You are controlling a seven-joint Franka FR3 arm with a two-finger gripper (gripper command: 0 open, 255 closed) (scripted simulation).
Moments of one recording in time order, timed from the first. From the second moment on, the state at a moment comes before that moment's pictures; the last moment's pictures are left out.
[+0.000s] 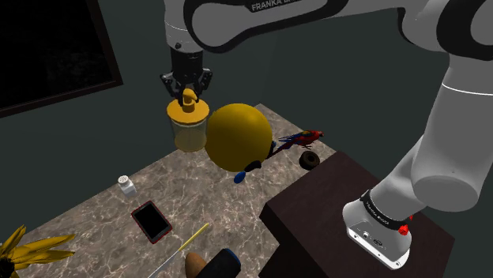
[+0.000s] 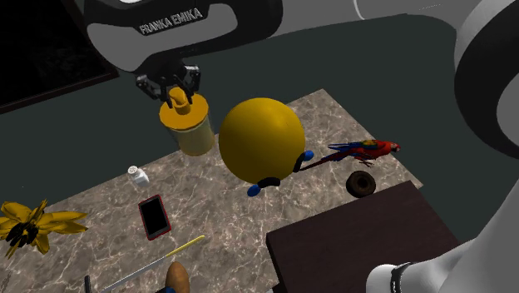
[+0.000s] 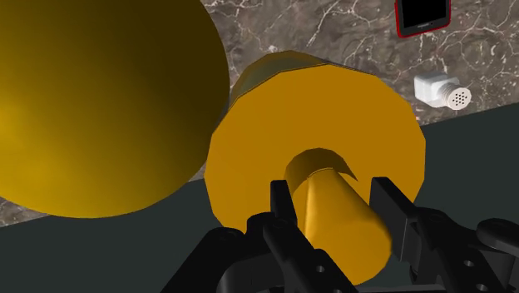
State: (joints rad) arm 0.22 0.38 0.45 -1.60 -0.25 2.00 0.80
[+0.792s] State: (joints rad) arm 0.23 0.36 0.46 -1.47 -0.23 1.85 0.78
